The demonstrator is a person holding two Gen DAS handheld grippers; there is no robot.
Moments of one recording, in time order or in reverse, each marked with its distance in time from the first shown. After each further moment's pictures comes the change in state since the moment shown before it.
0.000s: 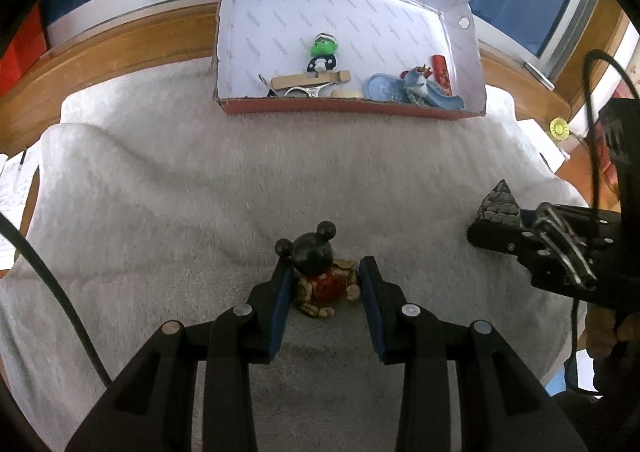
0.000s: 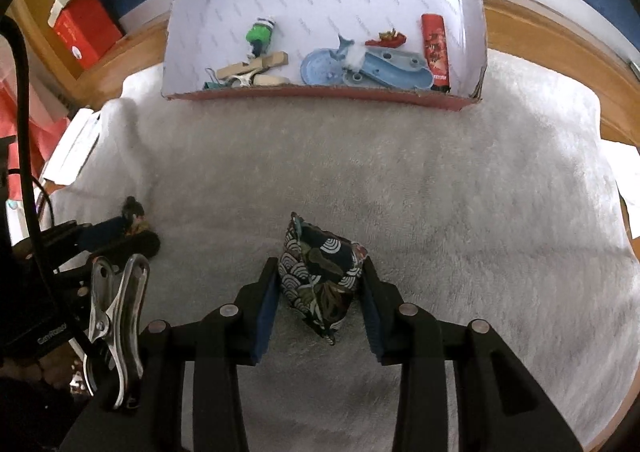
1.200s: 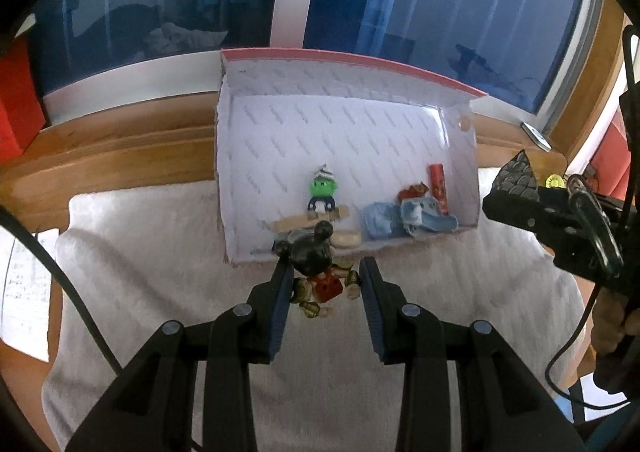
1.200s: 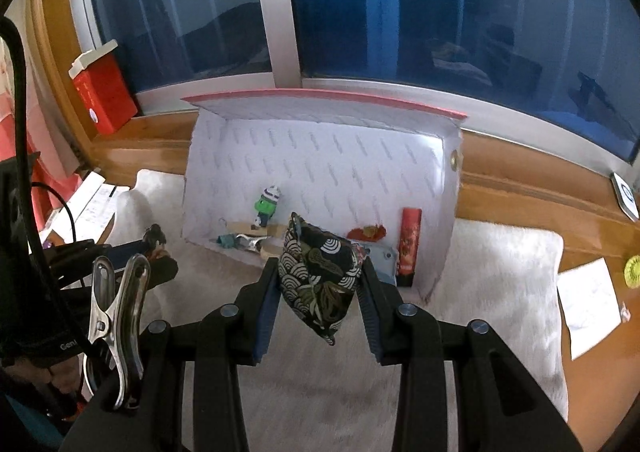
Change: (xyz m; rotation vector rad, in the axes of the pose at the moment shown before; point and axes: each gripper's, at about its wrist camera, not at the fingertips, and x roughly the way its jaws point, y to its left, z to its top) left arm -0.028 -0.004 0.098 0.017 -0.152 0.010; right arm -0.061 0.001 0.104 -0.098 -0.247 -0.050
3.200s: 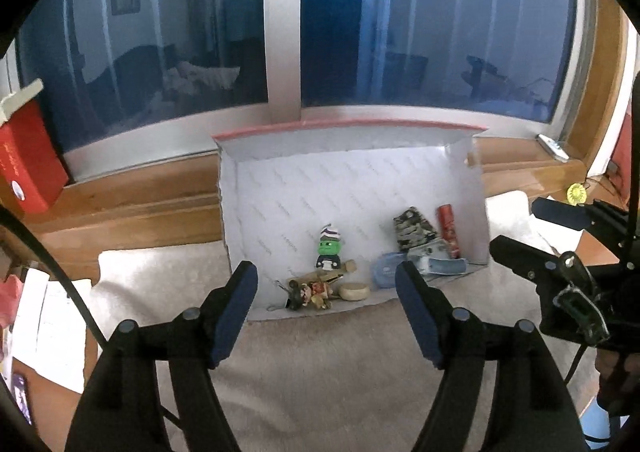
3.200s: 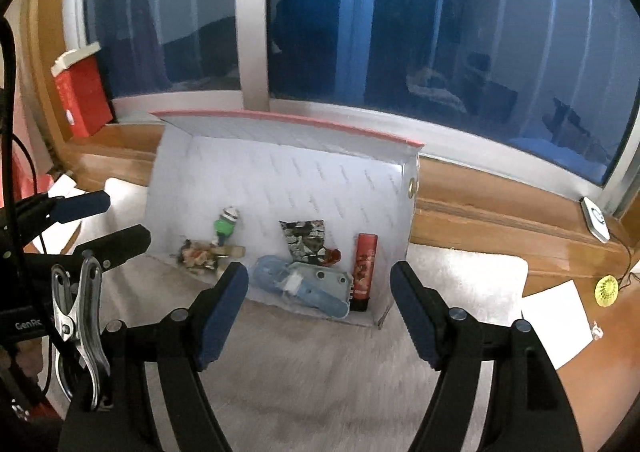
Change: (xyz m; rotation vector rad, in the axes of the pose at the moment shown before) left arm -0.045 -0.025 0.020 0.076 -0.113 0.123; right arm -0.024 -0.012 -0.012 -0.043 -0.107 -0.125
